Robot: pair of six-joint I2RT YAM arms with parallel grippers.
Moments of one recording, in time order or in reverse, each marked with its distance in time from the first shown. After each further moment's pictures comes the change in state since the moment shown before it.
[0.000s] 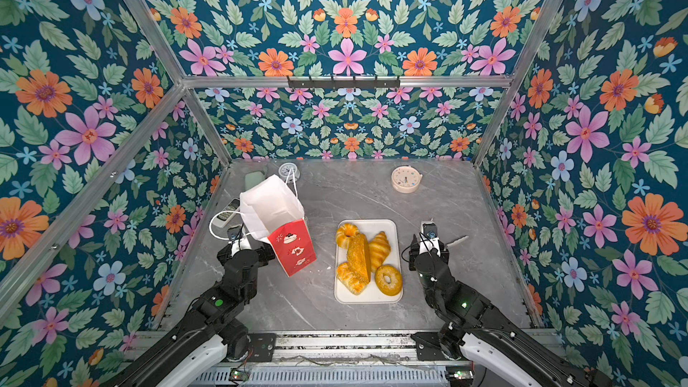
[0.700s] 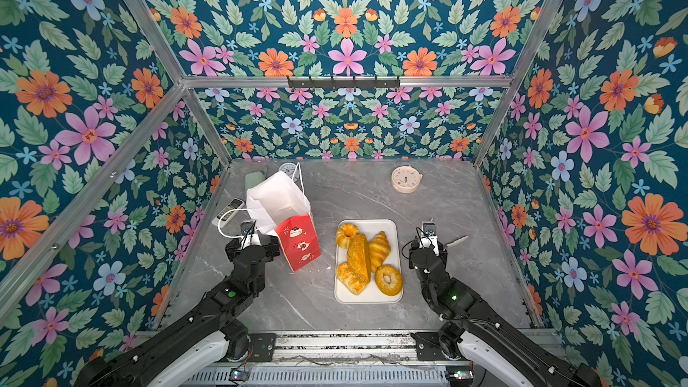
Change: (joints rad) left arm 0.012 0.174 -0.031 0.266 -0.017 0.167; right arm -0.107 0.084 -0.066 0.080 -0.056 0.034
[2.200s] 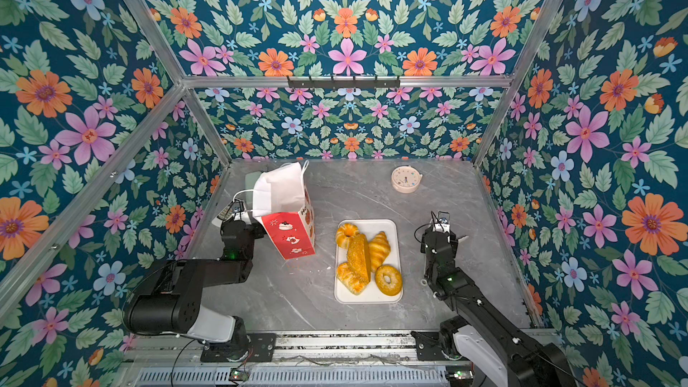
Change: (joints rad) left arm 0.547 0.723 0.085 0.739 0.545 0.109; right arm -0.391 0.280 -0.060 0.400 -0.138 -0.124
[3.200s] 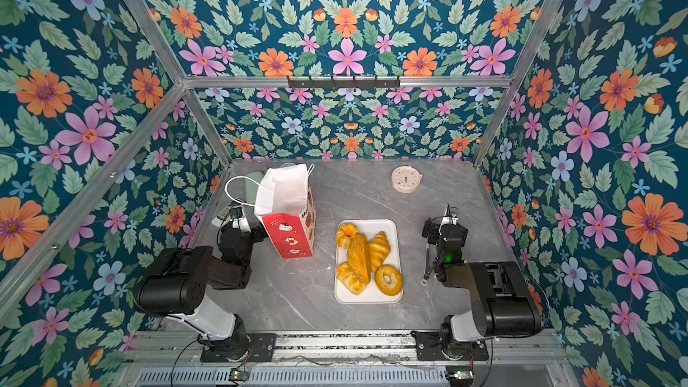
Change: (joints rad) left arm 0.035 0.102 -0.072 0.248 0.115 0.000; right arm -0.283 0.509 -0.015 0.591 -0.342 -0.043
